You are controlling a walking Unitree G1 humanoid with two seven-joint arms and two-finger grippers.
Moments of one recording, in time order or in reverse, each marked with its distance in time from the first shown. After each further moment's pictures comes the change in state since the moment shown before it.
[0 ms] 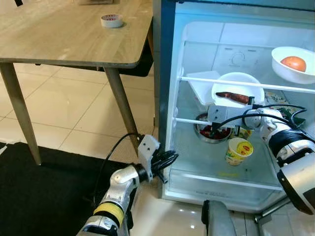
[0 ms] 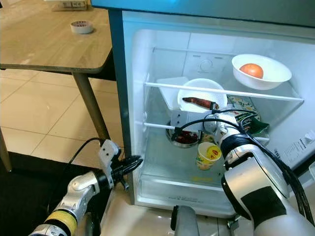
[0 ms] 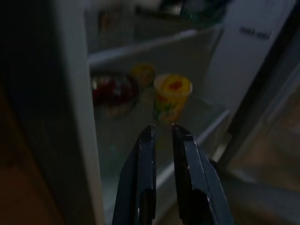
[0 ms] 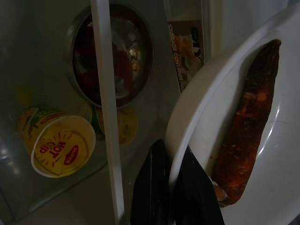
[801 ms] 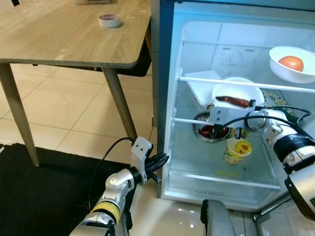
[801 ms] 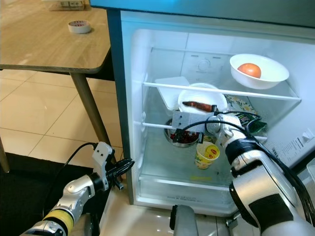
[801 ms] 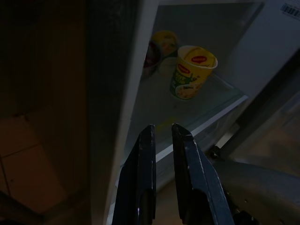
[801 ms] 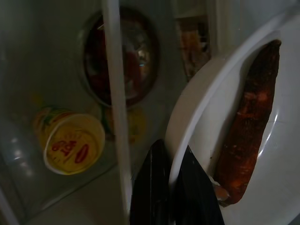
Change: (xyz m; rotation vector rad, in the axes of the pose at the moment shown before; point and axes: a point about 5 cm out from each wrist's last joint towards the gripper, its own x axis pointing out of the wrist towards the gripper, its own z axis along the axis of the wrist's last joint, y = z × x) left arm -0.022 0.011 -0.033 -0.143 0.116 0.129; right arm -0.004 -0.001 -0.004 0.015 -0.025 0.031
